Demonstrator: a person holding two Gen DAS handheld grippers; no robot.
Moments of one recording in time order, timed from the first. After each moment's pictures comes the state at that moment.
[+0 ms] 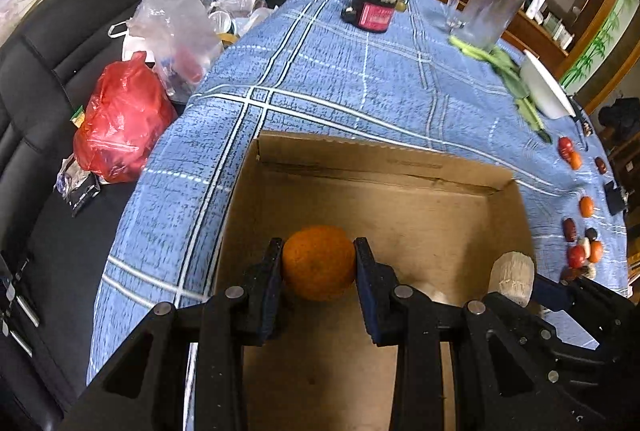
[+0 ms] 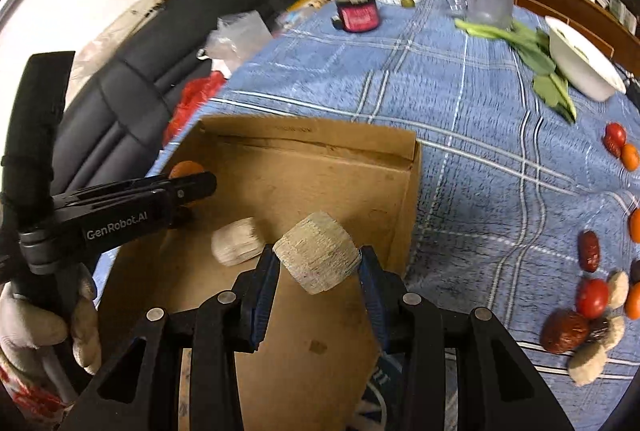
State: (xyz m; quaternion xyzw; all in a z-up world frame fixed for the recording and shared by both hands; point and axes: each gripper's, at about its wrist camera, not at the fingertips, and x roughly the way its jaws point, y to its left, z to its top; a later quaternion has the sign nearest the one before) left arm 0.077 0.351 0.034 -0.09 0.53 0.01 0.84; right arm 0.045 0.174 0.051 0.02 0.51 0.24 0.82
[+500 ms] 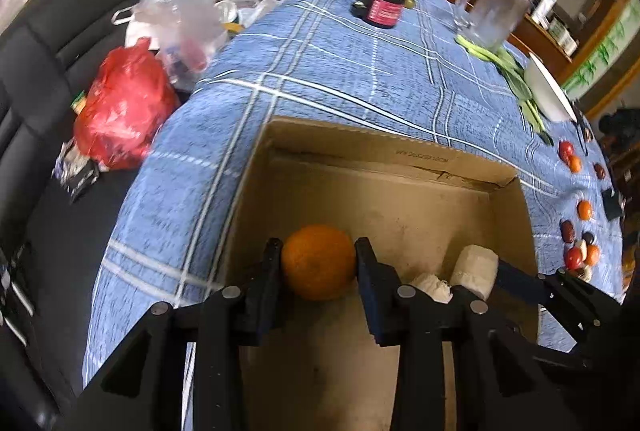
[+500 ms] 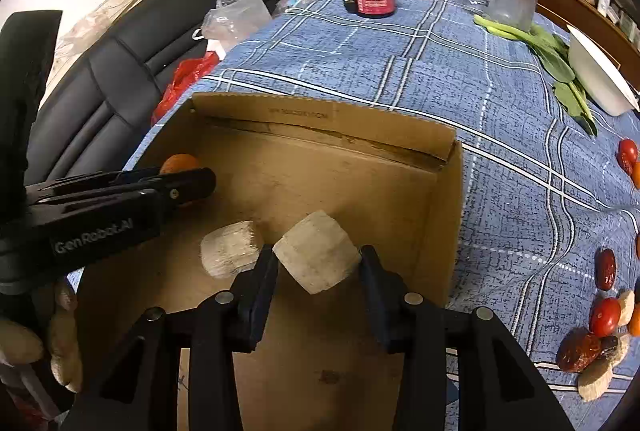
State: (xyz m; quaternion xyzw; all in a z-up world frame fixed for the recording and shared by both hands) left arm 0.066 0.362 0.038 -0.12 0.54 0.02 0.84; right arm 0.049 0.201 0.041 -0.02 0.52 0.24 0.82
